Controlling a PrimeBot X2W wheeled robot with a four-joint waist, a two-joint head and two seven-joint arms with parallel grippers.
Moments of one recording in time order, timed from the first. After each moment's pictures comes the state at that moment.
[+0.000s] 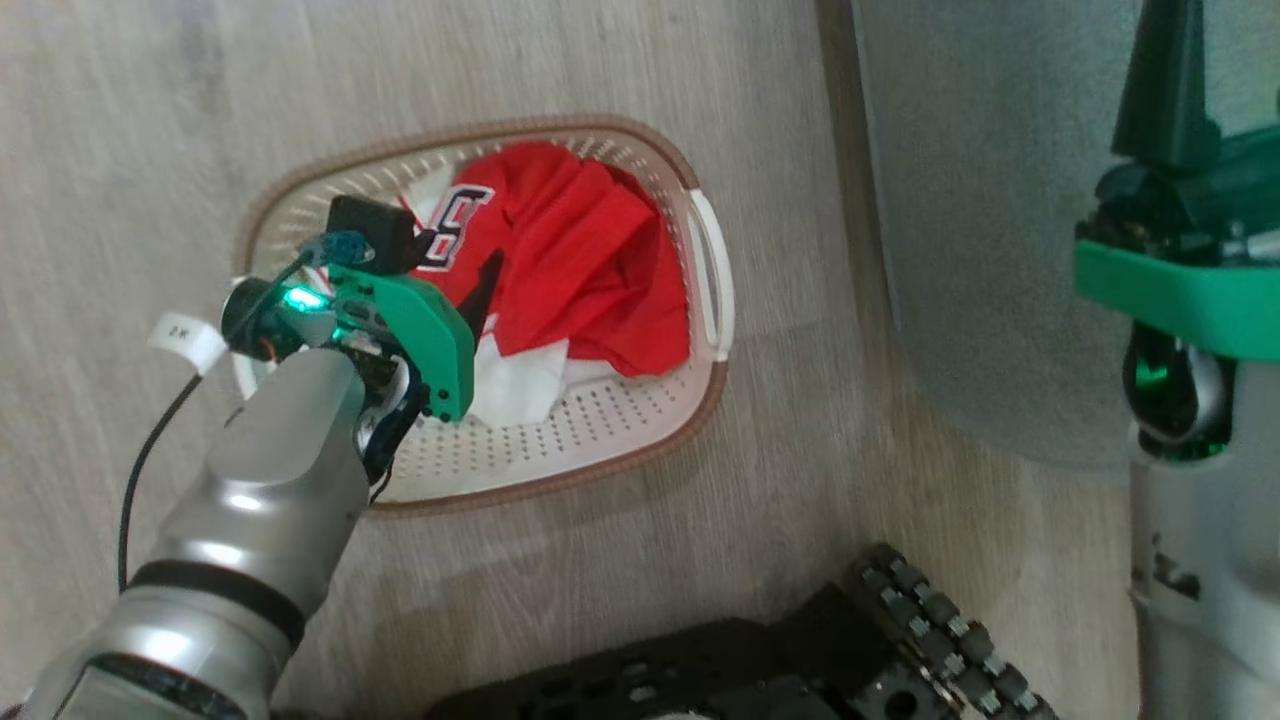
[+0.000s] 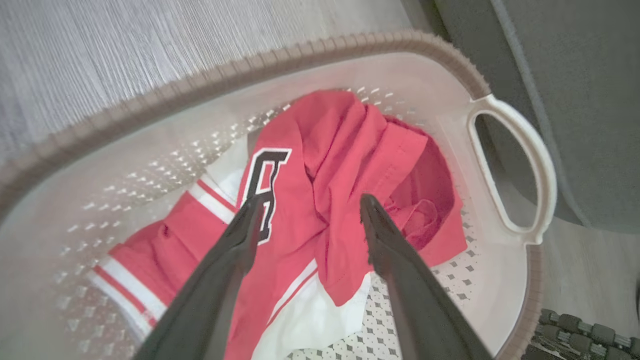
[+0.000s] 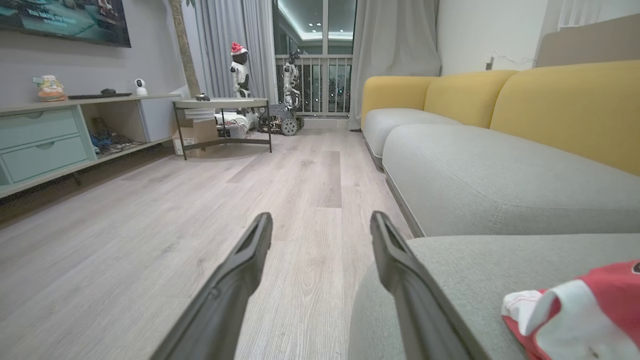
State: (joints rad) left arm -0.83 0.15 -0.68 0.97 -0.52 -0.12 -0.05; right arm -0.52 -0.07 0.01 -0.20 0.21 0.13 -0.26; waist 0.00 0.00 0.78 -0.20
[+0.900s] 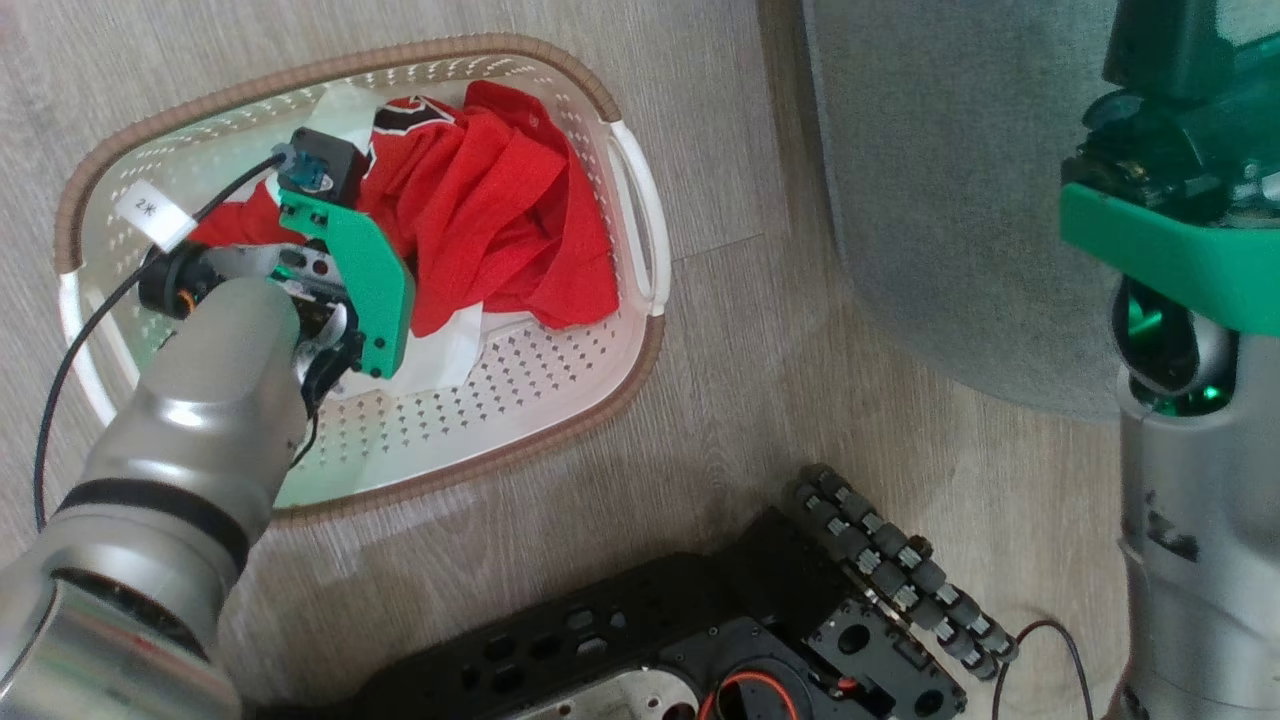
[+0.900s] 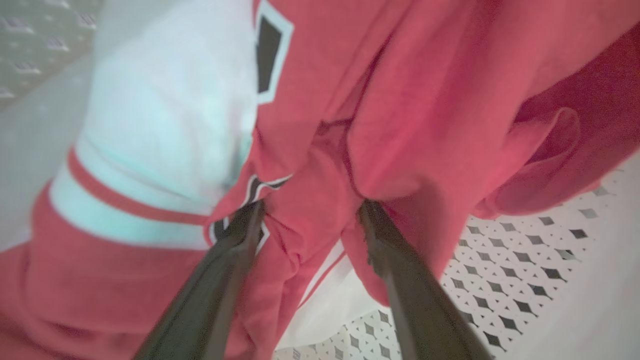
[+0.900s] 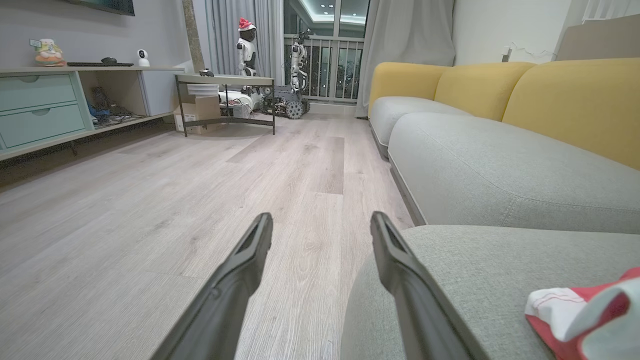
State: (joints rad) left arm -1.02 0.19 -0.89 1.18 -0.65 -0.12 0.18; right arm -0.65 -0.06 0.08 -0.24 0.22 0.13 -0.26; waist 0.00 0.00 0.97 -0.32
